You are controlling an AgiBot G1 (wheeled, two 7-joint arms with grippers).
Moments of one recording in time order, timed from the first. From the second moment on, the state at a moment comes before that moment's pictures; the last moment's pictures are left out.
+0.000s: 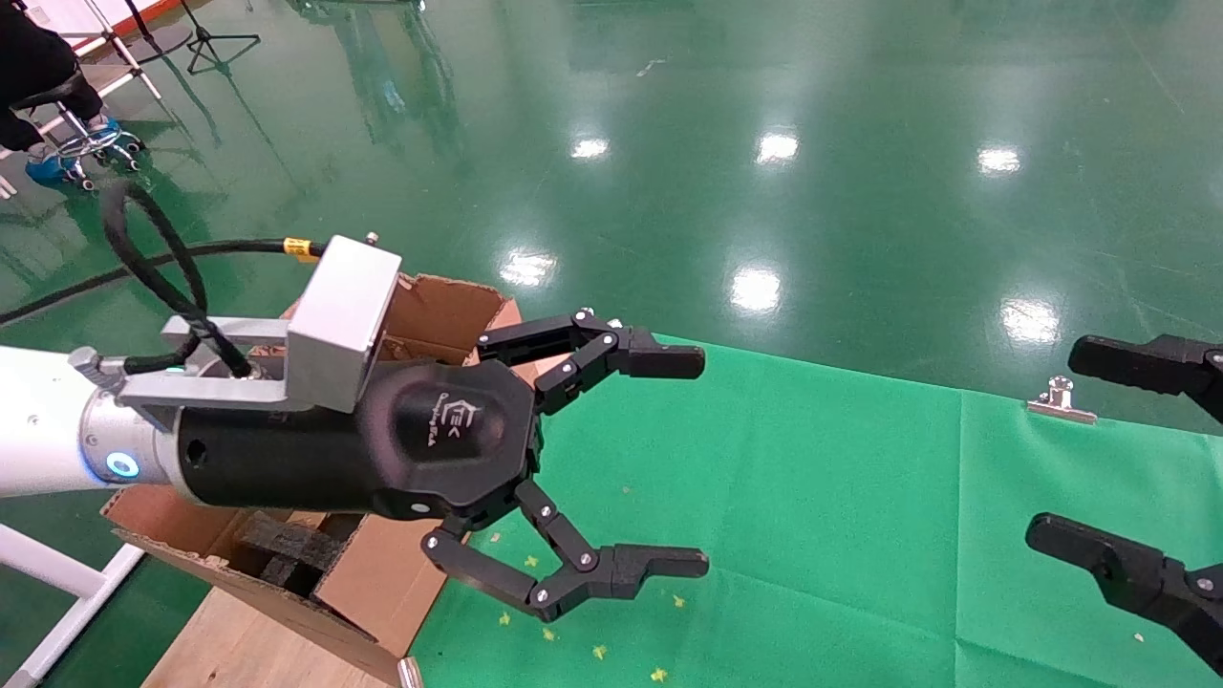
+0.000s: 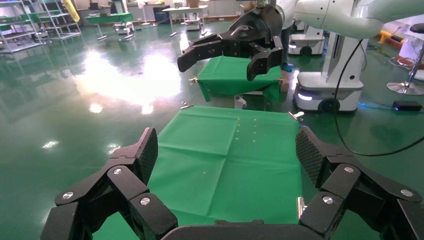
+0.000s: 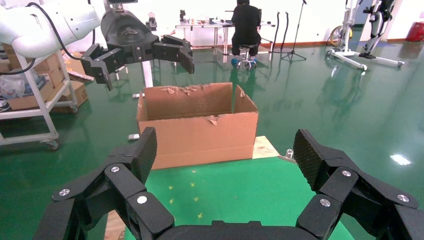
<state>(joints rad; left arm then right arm) -1.07 0.61 0.28 -1.28 0.73 1.50 -0.19 1.05 -0.56 -0.34 1.21 -0.66 -1.41 0.14</state>
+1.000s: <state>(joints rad) -1.07 0.61 0.28 -1.28 0.73 1.50 -0.19 1.05 -0.56 -0.34 1.21 -0.66 -1.41 0.14</state>
